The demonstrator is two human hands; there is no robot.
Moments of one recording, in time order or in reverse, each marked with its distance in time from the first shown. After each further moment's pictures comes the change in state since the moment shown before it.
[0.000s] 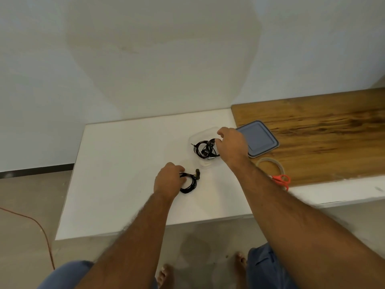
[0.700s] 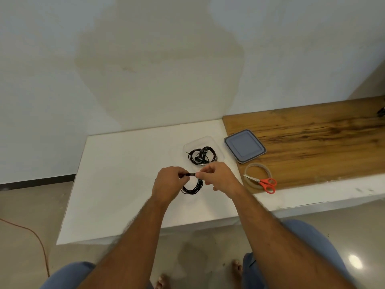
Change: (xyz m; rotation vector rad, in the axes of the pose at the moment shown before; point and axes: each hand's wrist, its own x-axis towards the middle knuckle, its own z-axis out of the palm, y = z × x) left_hand -0.033 0.035 -0.029 -0.222 0.135 0.128; right_hand -0.082 0.001 -0.017 0.655 -0.449 0.193
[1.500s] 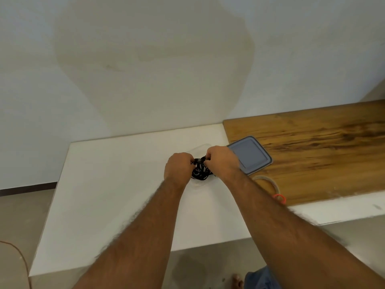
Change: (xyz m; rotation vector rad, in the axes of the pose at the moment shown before) left_hand 0.105 0.035 0.026 0.269 -0.060 -0.004; right_hand 0.100 -0.030 -0.029 -0.829 0.181 -0.070
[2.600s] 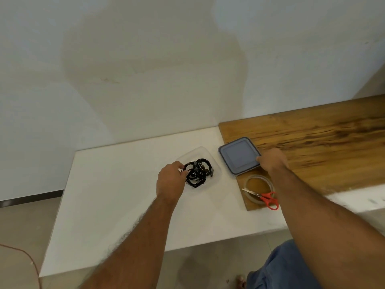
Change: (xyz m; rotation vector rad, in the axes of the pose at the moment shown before) left_hand -0.039 -0.010 0.004 -0.234 0.162 -0.142; right_hand -0.002 0.145 -0.022 0.218 0.130 0.596
